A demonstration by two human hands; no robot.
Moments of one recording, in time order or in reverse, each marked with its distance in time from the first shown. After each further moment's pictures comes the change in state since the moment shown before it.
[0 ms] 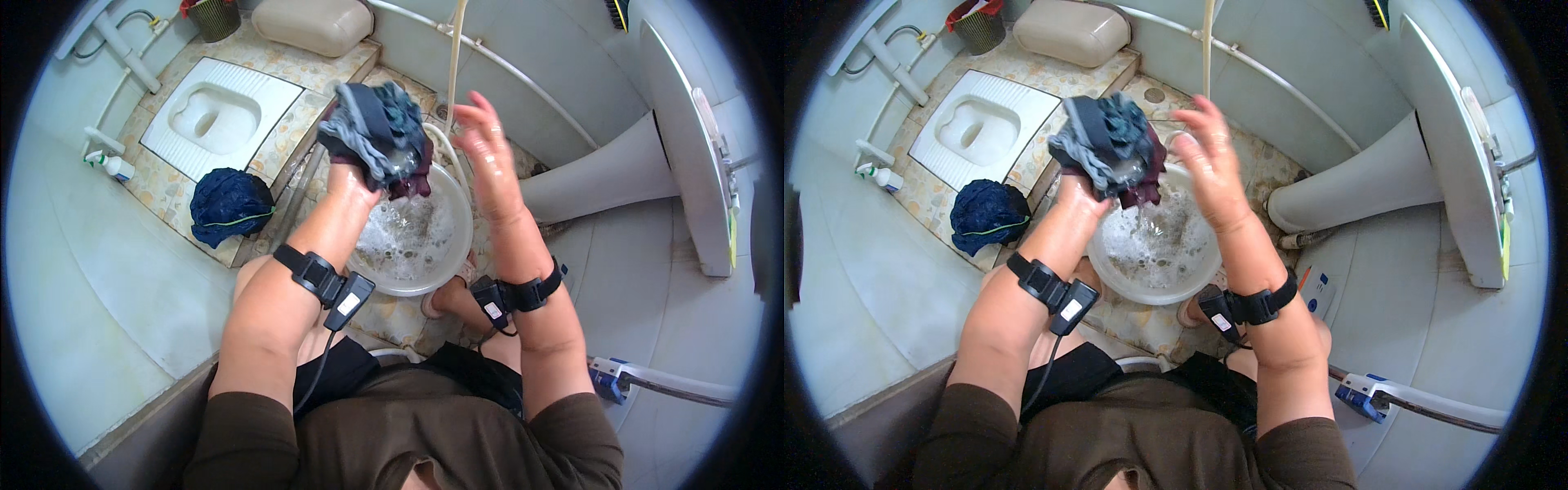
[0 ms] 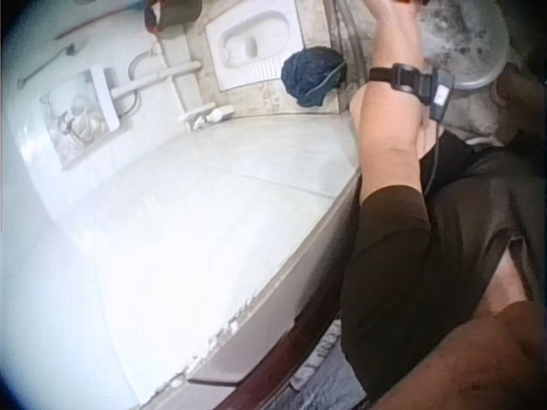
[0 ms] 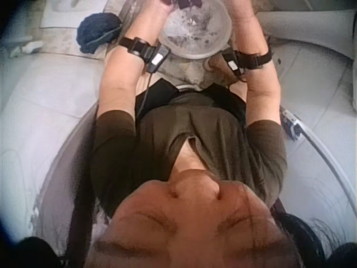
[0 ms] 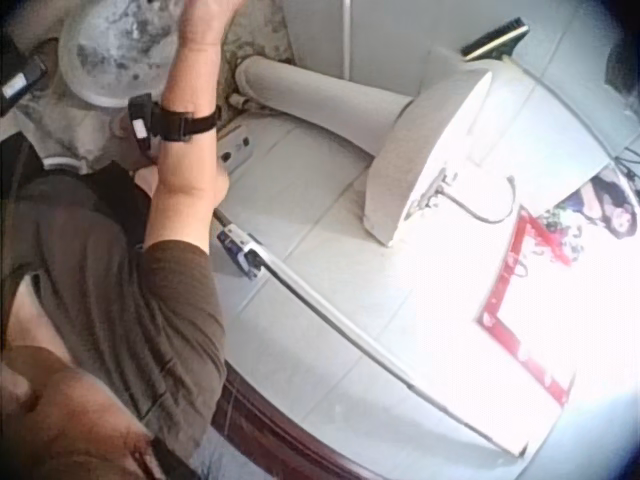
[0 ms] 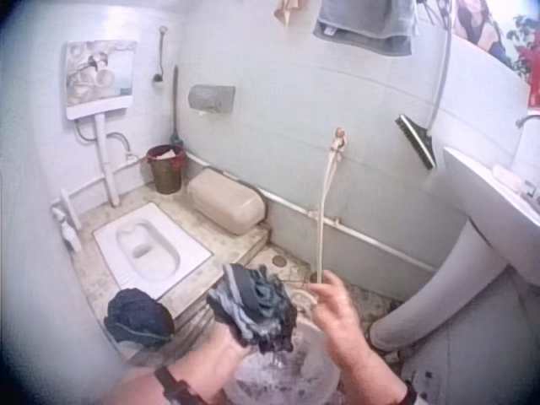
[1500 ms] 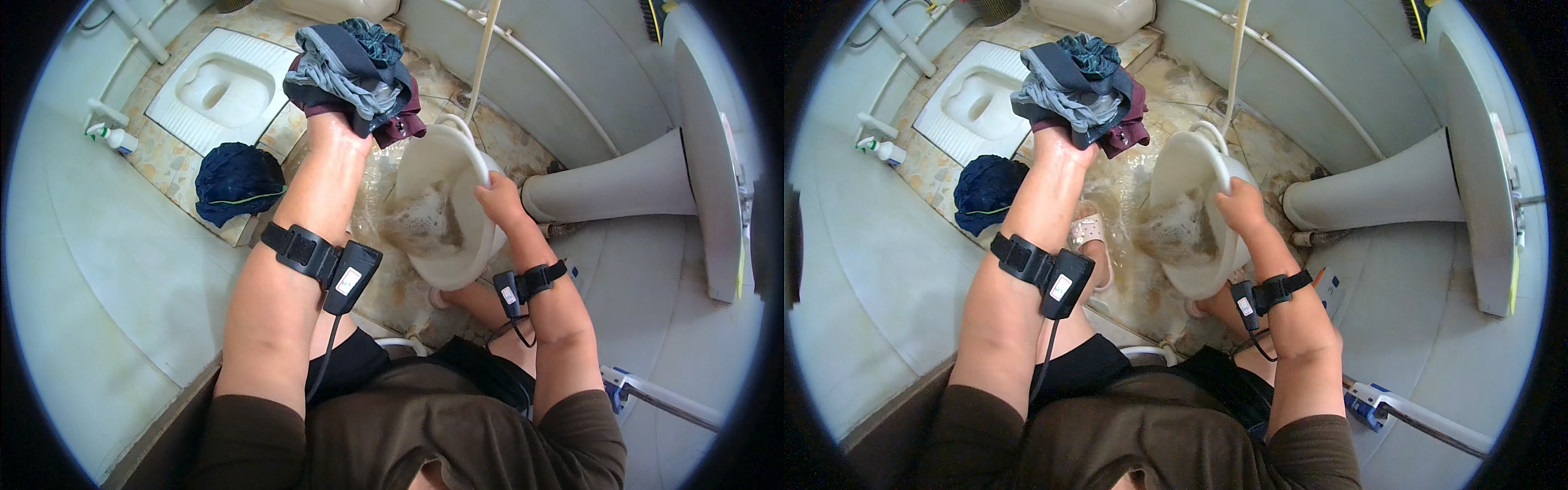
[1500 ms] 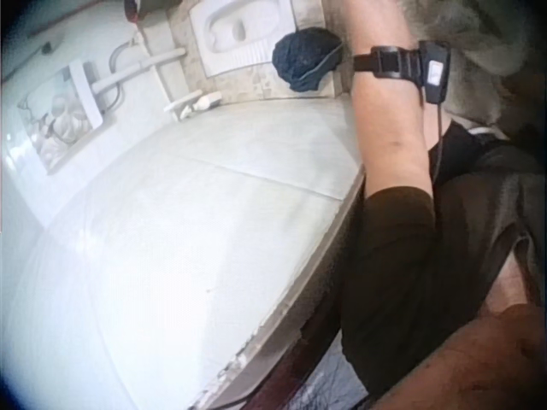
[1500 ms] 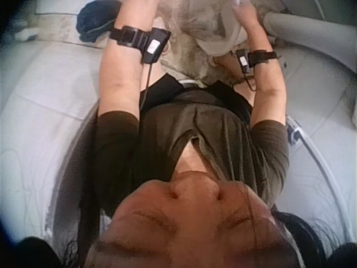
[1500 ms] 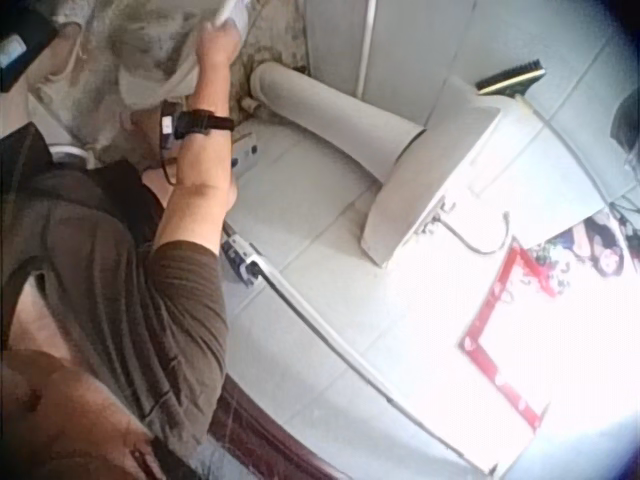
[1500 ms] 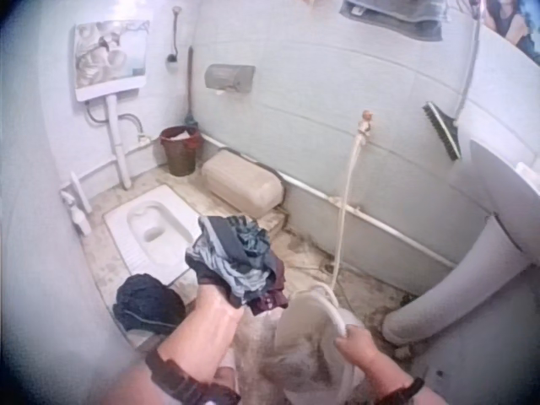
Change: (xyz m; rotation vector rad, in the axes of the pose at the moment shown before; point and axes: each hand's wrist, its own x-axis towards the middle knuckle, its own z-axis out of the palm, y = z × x) left_hand 0.022 0.044 0.009 -0.021 0.002 0.353; right_hand -0.042 0.105 -0.040 -0.753 -0.098 0.589
